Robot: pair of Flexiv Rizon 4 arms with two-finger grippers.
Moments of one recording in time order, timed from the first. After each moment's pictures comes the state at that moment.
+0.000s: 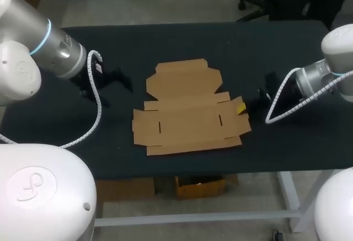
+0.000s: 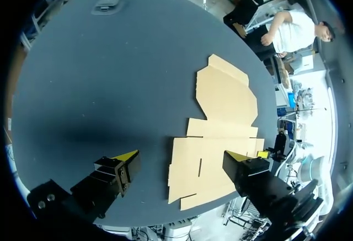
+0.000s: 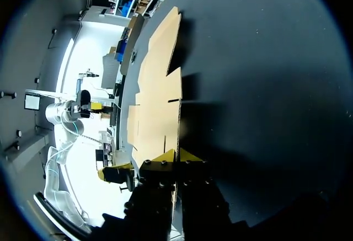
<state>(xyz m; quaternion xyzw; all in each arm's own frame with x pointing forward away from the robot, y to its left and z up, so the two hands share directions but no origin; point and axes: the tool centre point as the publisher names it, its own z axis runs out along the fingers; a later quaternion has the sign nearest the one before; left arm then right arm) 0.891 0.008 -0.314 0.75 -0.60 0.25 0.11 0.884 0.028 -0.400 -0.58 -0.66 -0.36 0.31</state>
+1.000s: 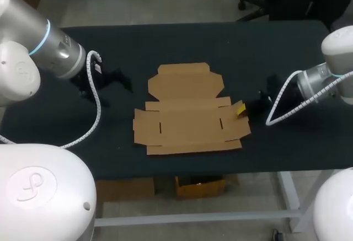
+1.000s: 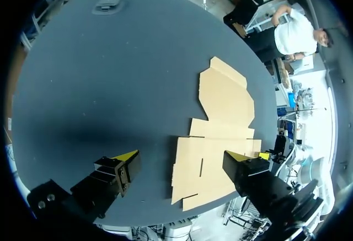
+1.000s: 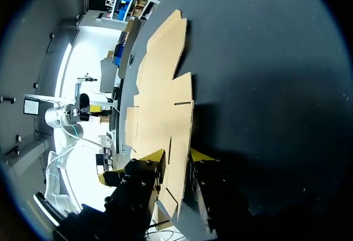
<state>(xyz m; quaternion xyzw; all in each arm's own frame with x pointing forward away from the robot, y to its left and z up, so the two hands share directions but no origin) 0.890 0.011 -0.315 0.76 -0.60 0.25 0.11 0.879 0.026 -0.402 -0.59 -0.65 -0.36 0.30</state>
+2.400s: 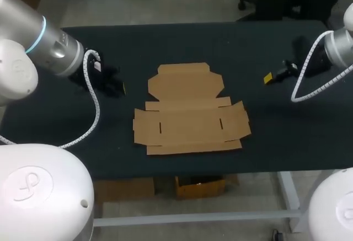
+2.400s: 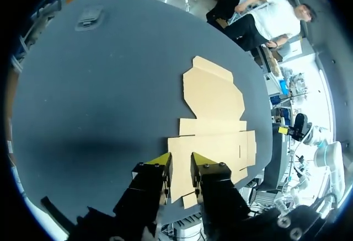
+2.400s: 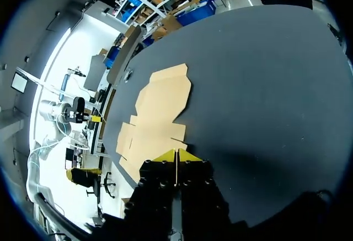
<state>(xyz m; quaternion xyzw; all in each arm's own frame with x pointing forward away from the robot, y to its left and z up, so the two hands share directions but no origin) 0.890 0.003 -0.300 0.71 -0.64 0.27 0.11 0.933 -0.048 -0.313 -0.58 -0.71 -0.37 0.16</state>
